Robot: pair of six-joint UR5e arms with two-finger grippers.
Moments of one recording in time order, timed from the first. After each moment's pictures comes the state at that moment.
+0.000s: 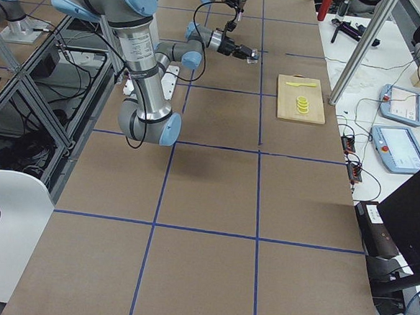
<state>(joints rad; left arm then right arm) -0.78 -1.38 -1.63 -3.58 -1.75 -0.52 0.27 -0.99 1.85 -1.35 0.52 0.41</state>
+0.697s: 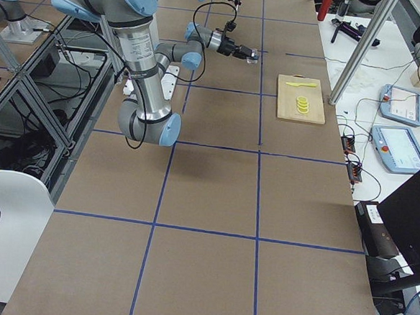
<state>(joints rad) -0.75 -1.31 -1.62 -3.65 -1.68 -0.58 0.27 -0.99 1.85 -1.33 0.51 0.41</state>
